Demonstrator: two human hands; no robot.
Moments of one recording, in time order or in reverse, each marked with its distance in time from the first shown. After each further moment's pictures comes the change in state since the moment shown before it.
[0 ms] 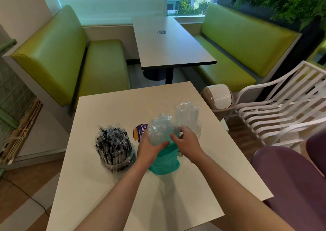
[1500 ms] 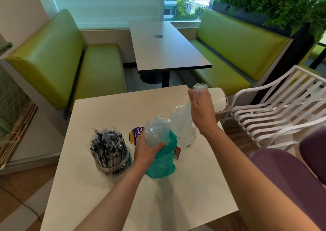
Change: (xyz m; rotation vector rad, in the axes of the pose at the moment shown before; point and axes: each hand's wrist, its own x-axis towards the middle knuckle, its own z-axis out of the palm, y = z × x) left_hand -0.003 0.008 0.006 0.058 0.033 0.009; right_hand 0.027 -0.073 -0.081 0.015 0.382 -0.232
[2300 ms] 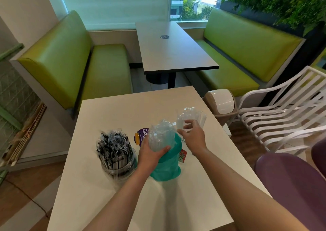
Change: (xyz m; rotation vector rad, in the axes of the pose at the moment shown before) left_hand -0.006 0.000 -0.007 -0.044 0.000 -0.005; right_hand -0.034 0.081 0.064 0.061 -0.200 0.332
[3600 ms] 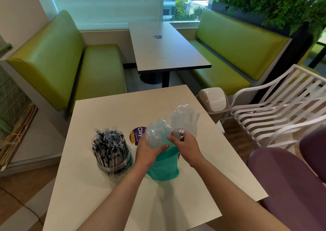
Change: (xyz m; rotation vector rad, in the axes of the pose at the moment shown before) left_hand -0.001 -0.003 0.004 0.007 -0.043 -0.042; right_hand -0.052 -0.004 -0.005 0.142 -0.158 -0.016
